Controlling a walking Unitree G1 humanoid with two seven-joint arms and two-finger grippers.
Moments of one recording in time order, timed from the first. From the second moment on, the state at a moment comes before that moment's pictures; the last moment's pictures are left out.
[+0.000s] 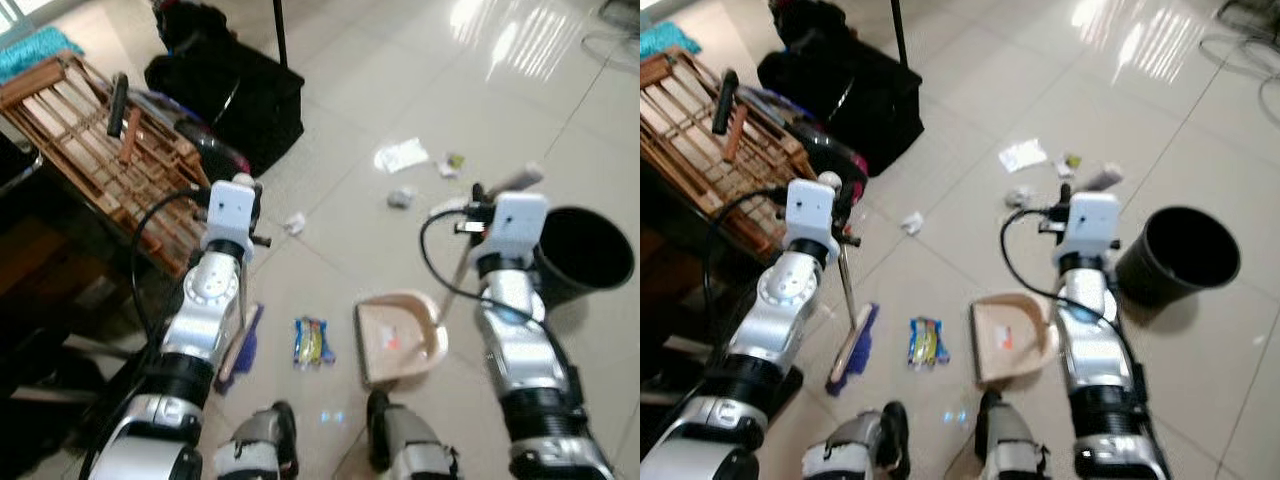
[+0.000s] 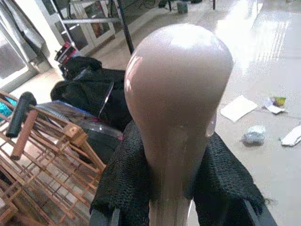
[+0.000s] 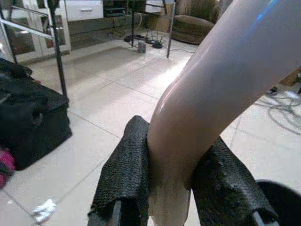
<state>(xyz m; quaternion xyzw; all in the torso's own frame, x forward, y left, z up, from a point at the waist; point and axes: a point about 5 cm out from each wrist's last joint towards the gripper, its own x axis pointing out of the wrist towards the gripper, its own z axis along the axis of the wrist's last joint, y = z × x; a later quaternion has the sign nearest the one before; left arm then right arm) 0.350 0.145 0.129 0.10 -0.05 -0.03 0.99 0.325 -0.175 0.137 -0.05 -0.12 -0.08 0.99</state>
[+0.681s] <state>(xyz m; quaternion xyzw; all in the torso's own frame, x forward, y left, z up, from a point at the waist) 0.354 0.130 0.124 0.06 -0.07 0.00 1.00 0.312 -0.128 0.124 -0.07 -0.19 -0.03 0.98</state>
